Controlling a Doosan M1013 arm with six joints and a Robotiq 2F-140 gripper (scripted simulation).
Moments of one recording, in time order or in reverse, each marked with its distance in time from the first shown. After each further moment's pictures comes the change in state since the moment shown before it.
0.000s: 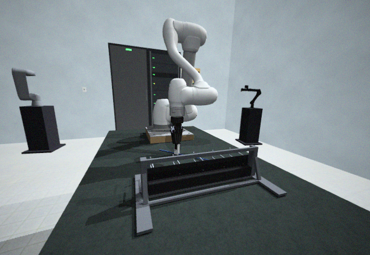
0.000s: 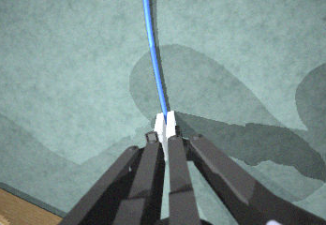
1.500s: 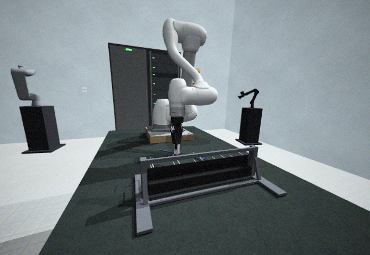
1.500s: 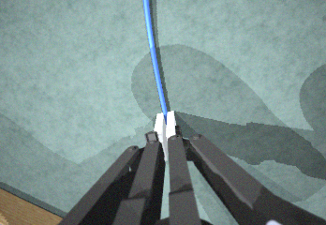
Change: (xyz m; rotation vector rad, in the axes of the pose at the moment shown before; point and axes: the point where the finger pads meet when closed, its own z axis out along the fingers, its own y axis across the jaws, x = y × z) arm 0.000 0.000 0.000 0.000 0.000 0.000
